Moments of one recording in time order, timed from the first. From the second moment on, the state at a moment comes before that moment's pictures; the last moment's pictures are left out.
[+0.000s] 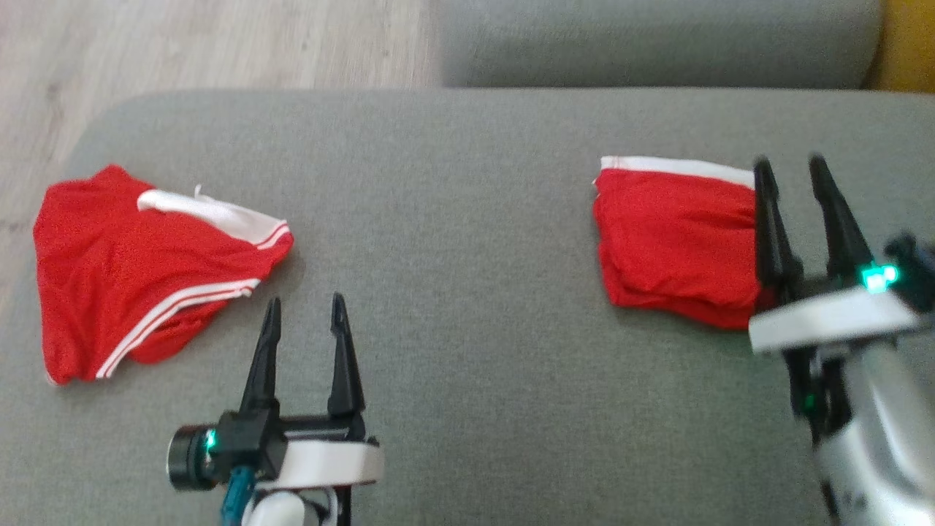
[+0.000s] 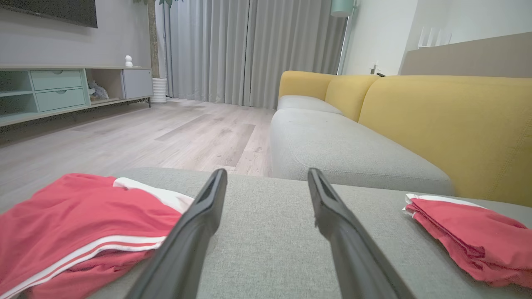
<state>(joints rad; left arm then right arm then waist) -0.05 0.05 -0.33 0.10 -0.25 0.22 -0.26 -0.34 -0.25 0.19 0.34 0.51 0.13 -0.25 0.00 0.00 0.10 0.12</state>
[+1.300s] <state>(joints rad) 0.15 0.05 -0.24 0.15 -0.06 0.12 -0.26 0.20 -0.05 0.01 0.18 0.06 0.13 -0.26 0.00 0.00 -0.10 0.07</state>
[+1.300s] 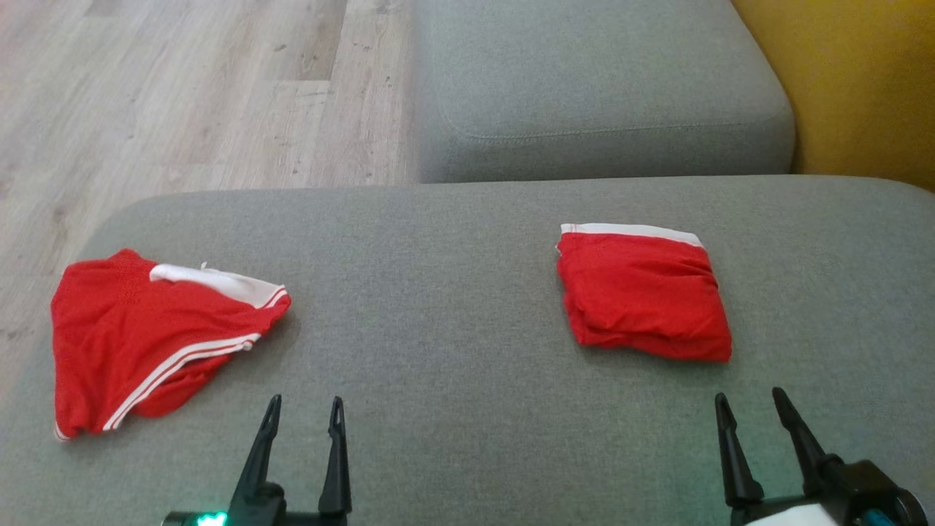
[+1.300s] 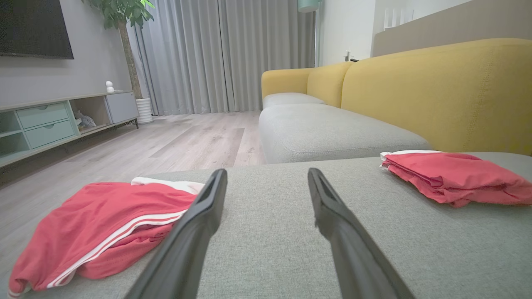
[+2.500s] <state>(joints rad) -0.03 0.05 -0.39 0.03 -0.04 0.16 -0.26 -0.48 -0.24 -0.01 0.77 0.22 0.13 0.03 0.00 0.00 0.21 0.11</state>
